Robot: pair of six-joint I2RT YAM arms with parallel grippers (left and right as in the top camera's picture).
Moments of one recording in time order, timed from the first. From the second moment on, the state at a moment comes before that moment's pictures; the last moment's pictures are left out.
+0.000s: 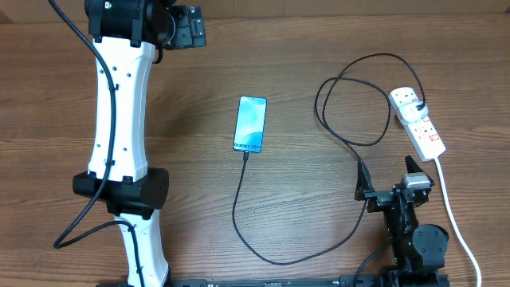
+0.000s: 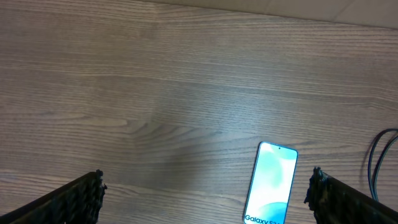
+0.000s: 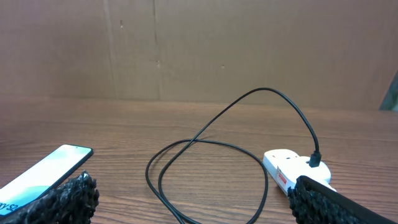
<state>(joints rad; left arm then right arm) -0.17 2.17 2.72 -1.56 -0.13 -0.28 0.04 0.01 0.02 -0.03 -0.06 -0.01</state>
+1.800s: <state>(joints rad) -0.22 1.41 1.47 -0.92 -0.21 -0.30 0.04 0.01 0.02 -0.03 -0.06 -0.01</state>
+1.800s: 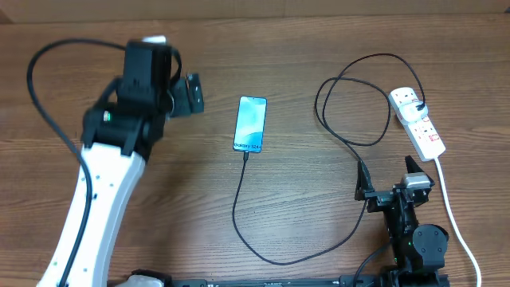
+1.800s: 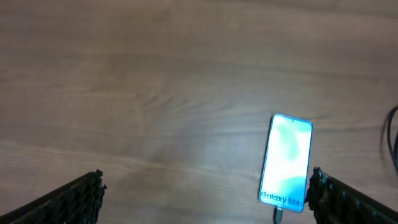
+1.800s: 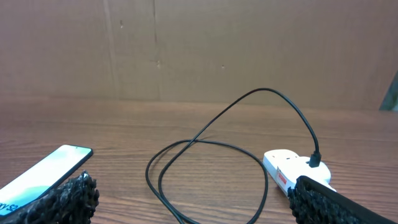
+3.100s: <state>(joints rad) 0.09 0.69 0.61 -0.37 0.15 -0.15 0.04 0.01 0.02 -0.03 -0.06 -0.01</state>
